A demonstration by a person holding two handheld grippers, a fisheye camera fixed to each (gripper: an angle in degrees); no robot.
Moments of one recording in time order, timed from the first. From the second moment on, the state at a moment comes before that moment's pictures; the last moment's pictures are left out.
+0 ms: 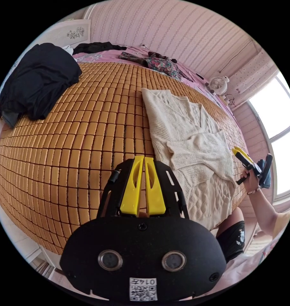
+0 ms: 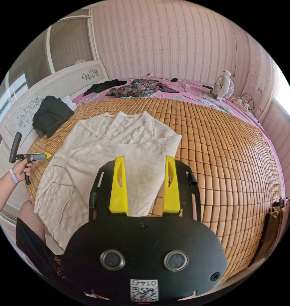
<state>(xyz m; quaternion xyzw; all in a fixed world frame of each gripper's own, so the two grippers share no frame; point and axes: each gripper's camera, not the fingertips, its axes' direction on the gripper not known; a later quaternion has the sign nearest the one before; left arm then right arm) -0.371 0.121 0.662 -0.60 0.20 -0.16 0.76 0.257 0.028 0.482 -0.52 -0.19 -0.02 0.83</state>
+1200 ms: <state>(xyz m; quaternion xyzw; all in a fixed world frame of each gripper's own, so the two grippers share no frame) -0.441 0.104 0.499 -0.56 0.34 -0.26 0.71 0.270 -0.063 0.394 -0.62 -0.35 -0.03 0.70</state>
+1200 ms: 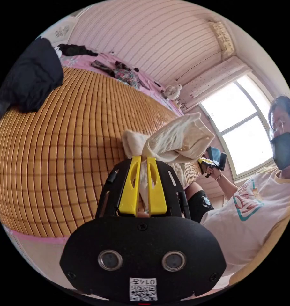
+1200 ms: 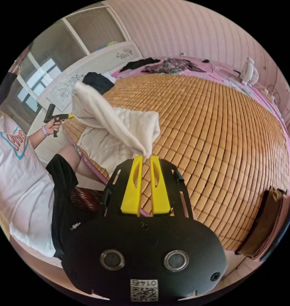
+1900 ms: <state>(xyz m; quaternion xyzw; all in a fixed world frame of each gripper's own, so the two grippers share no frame) -0.162 0.158 0.383 -0.59 0.36 0.02 0.72 -0.042 -0.057 0.441 -0.65 -0.30 -0.35 0.60</state>
